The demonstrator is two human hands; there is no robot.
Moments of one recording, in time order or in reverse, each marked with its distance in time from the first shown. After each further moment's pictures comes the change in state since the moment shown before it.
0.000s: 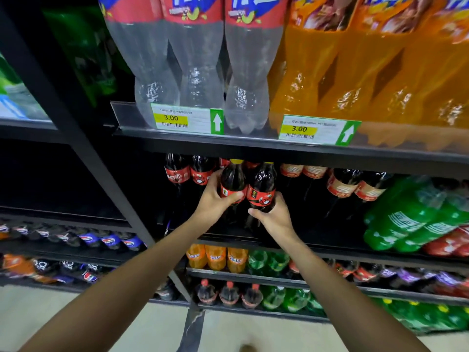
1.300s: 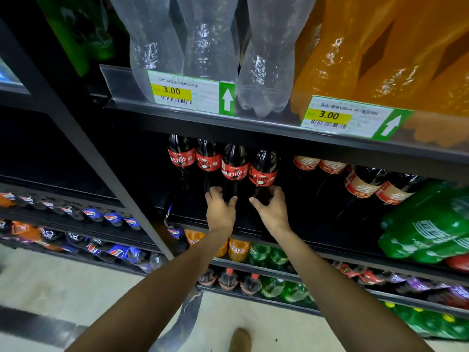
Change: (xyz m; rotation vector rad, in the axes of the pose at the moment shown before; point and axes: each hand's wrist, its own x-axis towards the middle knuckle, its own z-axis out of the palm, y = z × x) left_hand -0.008 -0.054 0.046 0.290 0.371 -0.310; right_hand 0.026 0.036 0.032 -0.138 0.001 0.037
